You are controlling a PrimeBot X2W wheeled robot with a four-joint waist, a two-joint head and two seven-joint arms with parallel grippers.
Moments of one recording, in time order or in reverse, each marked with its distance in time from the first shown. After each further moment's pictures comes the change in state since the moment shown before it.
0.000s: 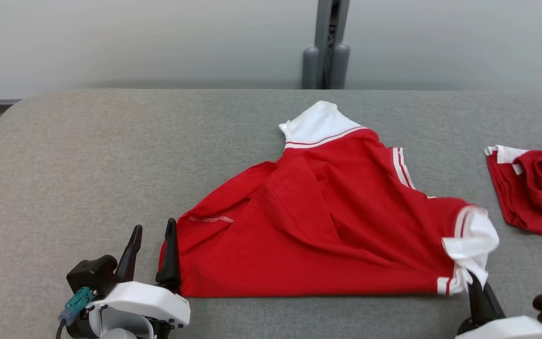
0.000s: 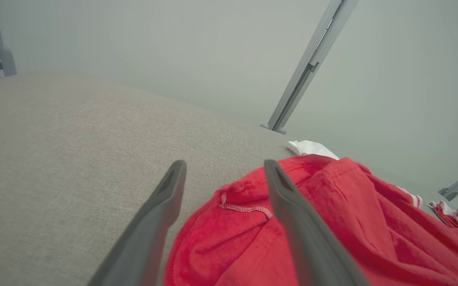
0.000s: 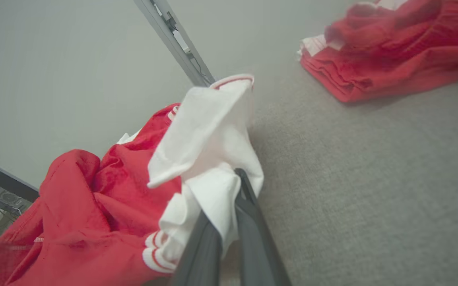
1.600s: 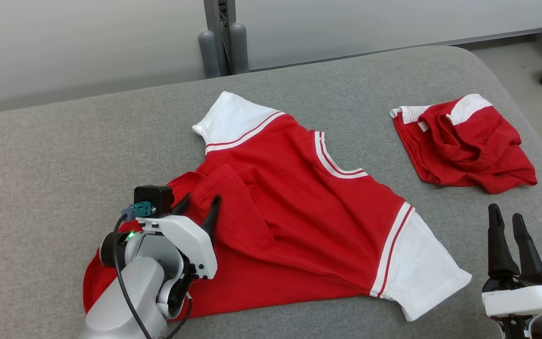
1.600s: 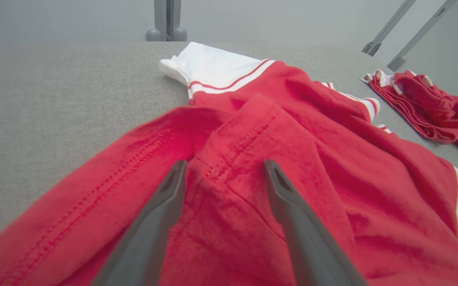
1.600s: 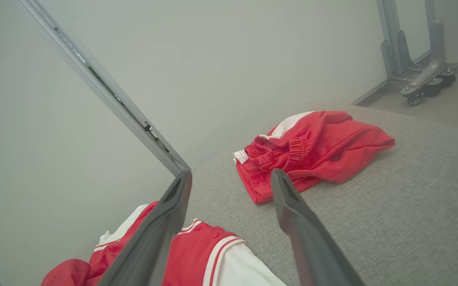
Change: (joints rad) left arm -0.385 -0.051 -0.185 0.438 0.025 -0.157 0.255; right arm -0.031 -0.076 0.019 -0.168 0.165 0.000 -0.064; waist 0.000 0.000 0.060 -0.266
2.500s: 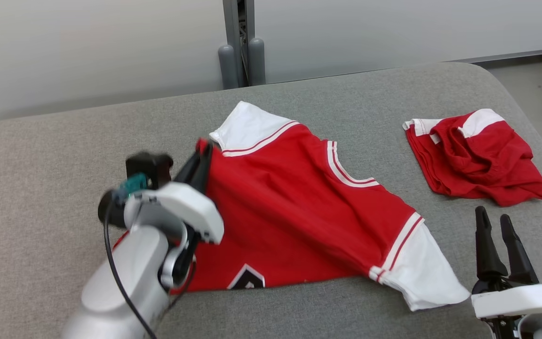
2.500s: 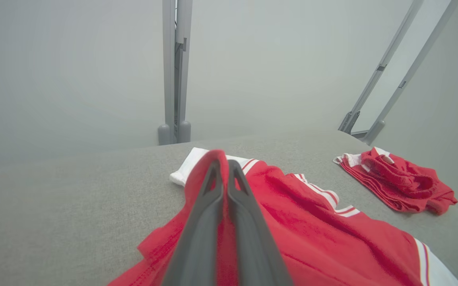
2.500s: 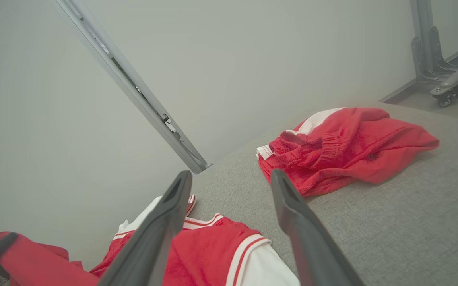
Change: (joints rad) left arm -0.038 0.022 -0.001 -0.192 0.037 0.060 -0.095; right arm -0.004 0.002 0.030 0.014 -0.027 0.000 0.000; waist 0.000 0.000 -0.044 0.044
